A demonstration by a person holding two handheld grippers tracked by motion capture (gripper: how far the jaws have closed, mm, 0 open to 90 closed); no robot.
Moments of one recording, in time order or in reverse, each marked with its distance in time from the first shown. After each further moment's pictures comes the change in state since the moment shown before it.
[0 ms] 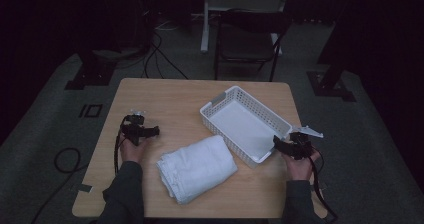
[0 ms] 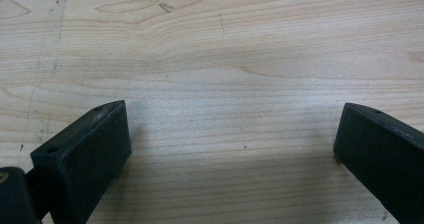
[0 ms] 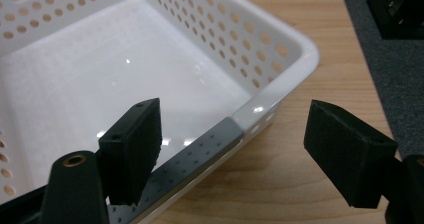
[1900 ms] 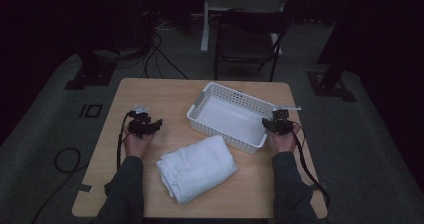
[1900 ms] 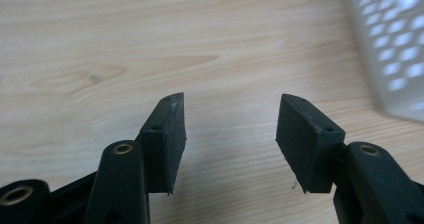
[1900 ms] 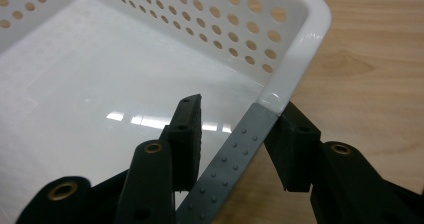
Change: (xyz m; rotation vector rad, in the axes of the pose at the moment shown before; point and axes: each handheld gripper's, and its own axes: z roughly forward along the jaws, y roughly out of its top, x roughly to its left) left arm -0.017 0.015 -0.028 -0.149 -0.209 0.051; right arm 0.019 0.054 0.083 0.089 0.076 -0.035
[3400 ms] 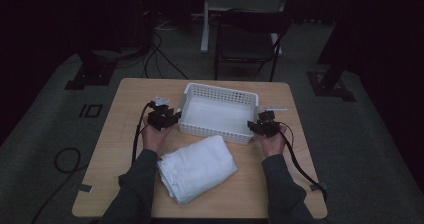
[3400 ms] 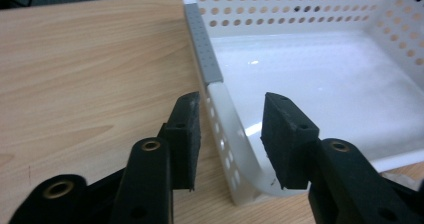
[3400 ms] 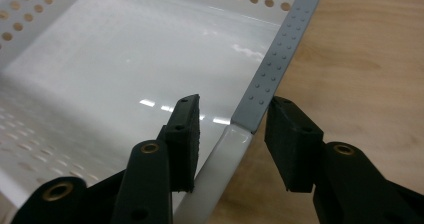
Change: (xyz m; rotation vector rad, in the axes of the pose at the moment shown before) left arm -0.060 0.040 0.000 -0.042 -0.115 0.072; right arm 0.047 -0.001 -0.001 0.028 0.109 -0.067
